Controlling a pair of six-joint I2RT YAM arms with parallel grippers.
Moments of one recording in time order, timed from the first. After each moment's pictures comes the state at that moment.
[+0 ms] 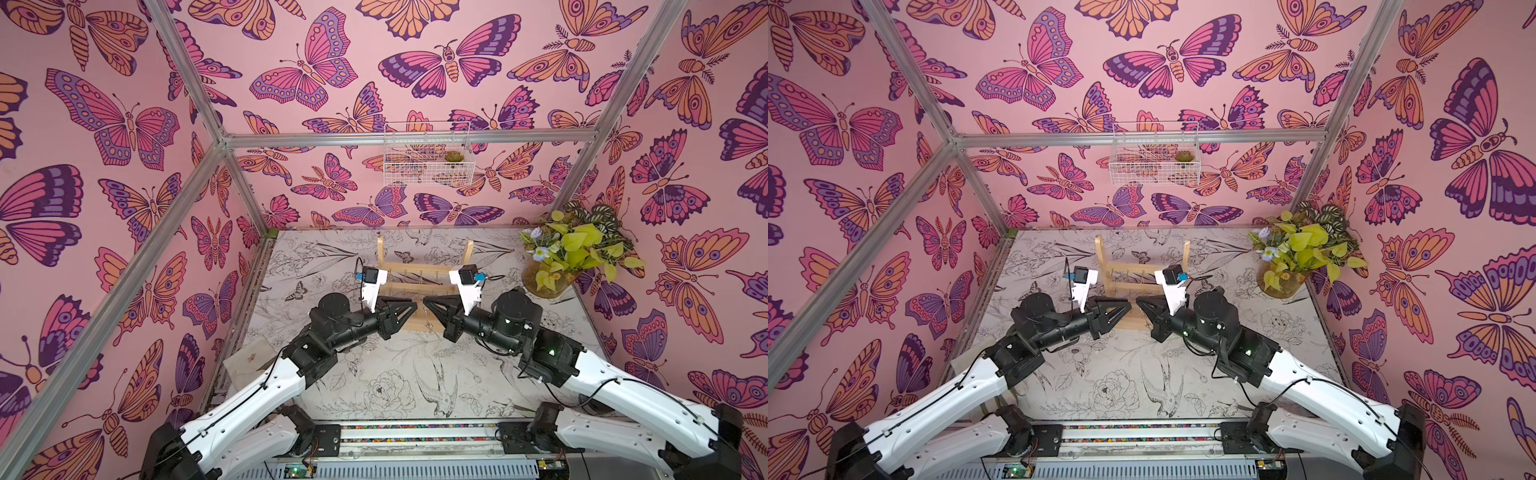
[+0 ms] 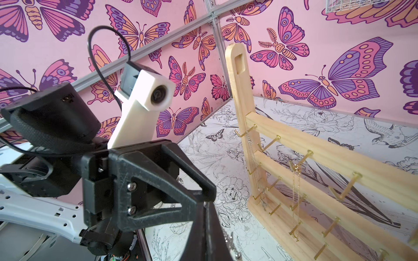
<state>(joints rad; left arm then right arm) -0.71 0.95 0.69 0.17 0.42 -0.59 0.93 0.97 0.87 -0.05 -0.05 0.36</state>
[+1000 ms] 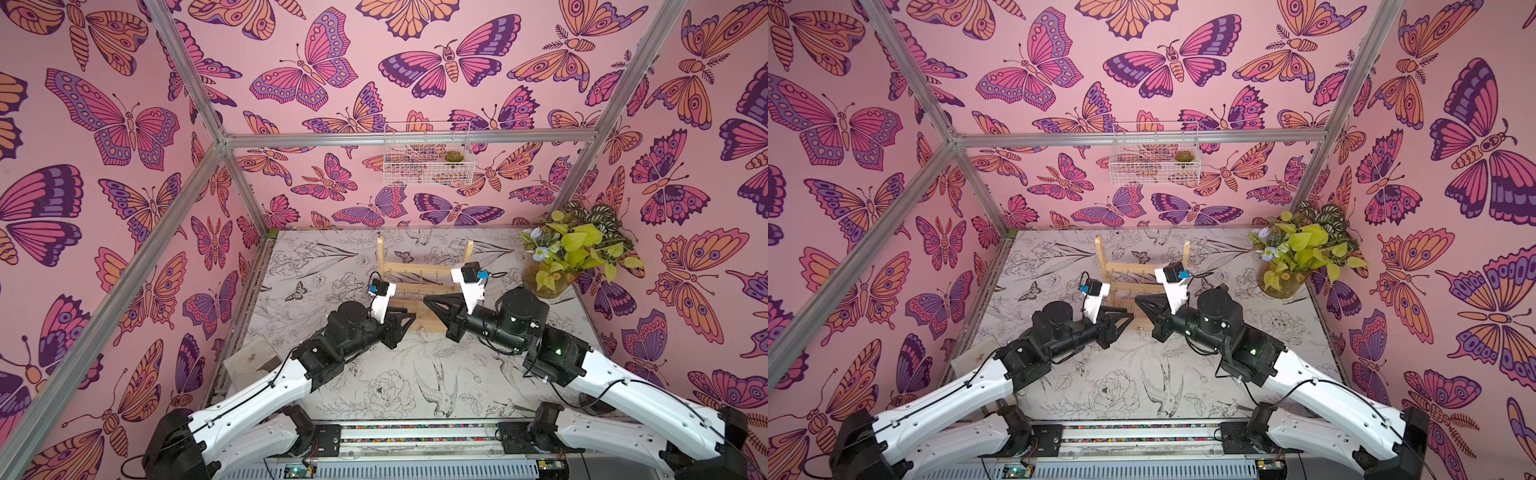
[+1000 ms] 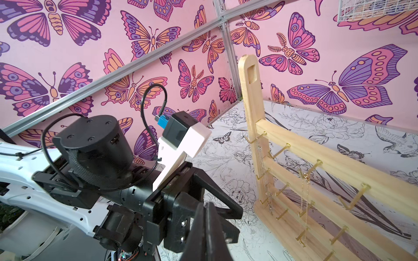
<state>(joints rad) -0.79 0.98 0.66 0.05 0.18 -0.43 0.93 0.96 0.92 -0.09 -0.10 0.36</state>
